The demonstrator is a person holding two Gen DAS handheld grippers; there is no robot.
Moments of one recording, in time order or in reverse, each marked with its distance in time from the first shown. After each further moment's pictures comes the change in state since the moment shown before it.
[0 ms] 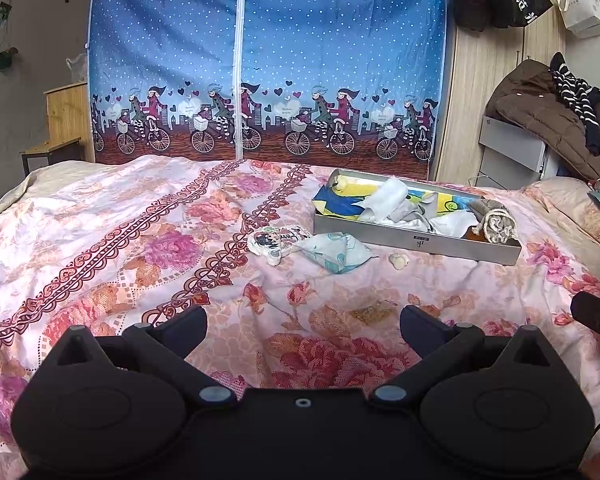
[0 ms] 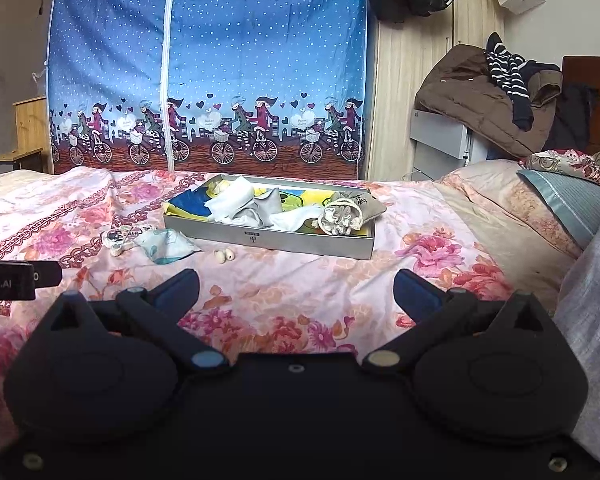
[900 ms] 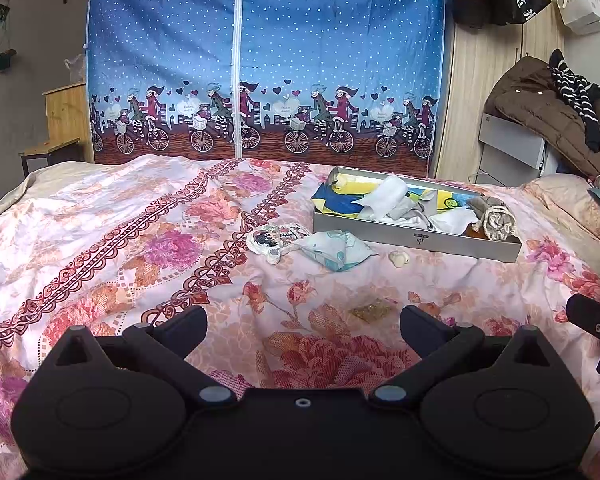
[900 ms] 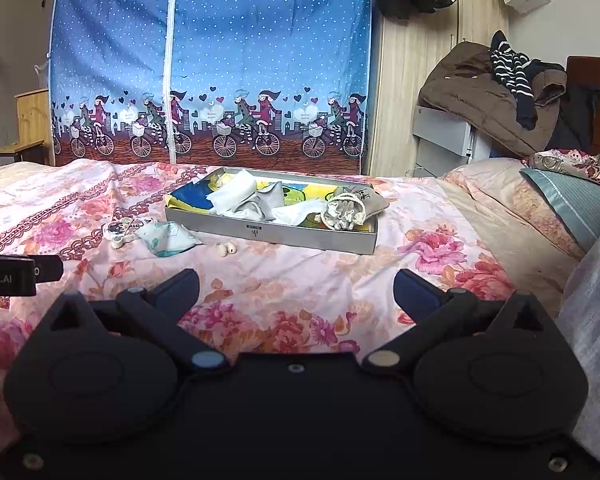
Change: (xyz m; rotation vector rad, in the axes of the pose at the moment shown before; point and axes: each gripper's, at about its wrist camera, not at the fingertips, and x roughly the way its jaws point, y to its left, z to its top) left arm 0.001 0.000 0.000 0.000 0.002 0.001; right arm -0.001 -0.002 0.000 -0.015 0.018 0.006
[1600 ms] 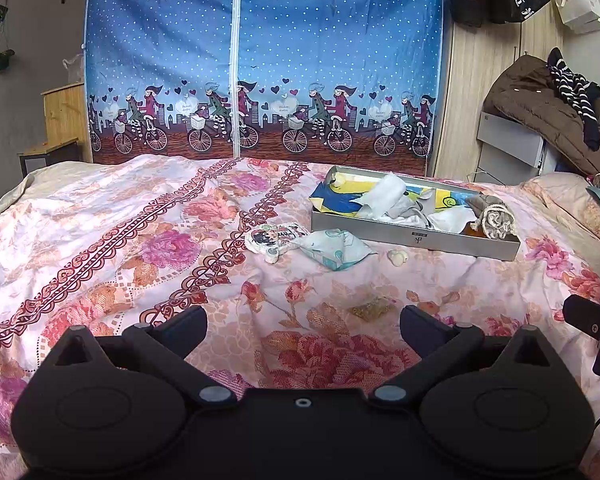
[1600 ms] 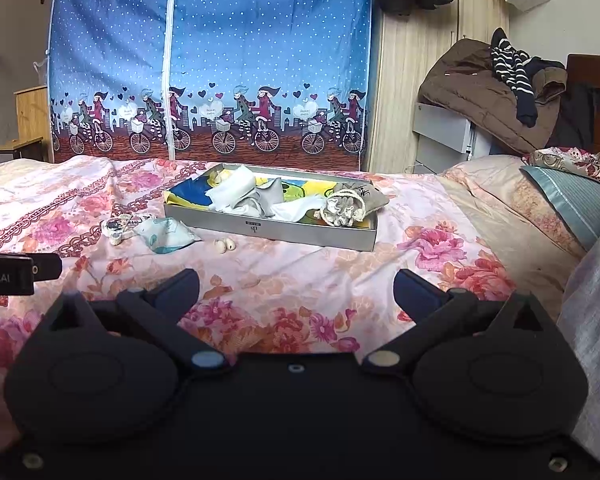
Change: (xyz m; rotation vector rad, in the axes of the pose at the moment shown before) left arm 0.001 0.000 -0.001 0.001 0.003 -0.002; right arm -0.002 -0.003 -0.002 -0.001 0.015 -0.002
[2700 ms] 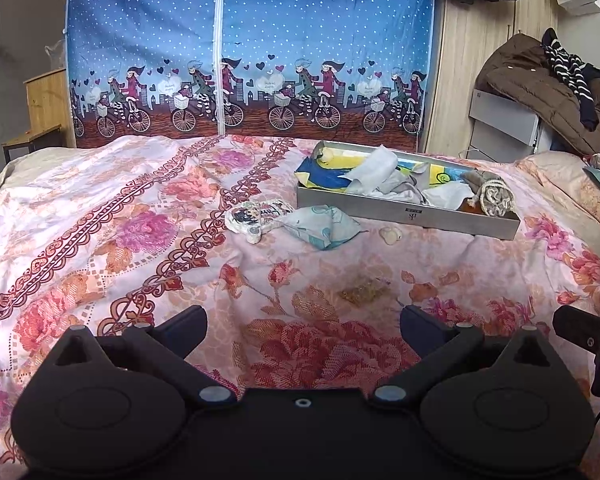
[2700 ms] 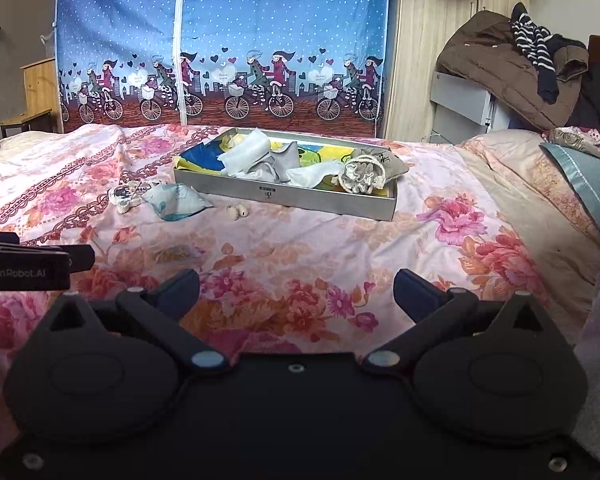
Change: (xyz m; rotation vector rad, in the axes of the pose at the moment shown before) left arm 0.037 -0.005 -0.002 0.028 0.075 -0.036; right arm 0.015 0.005 0.003 -0.014 0.123 0.045
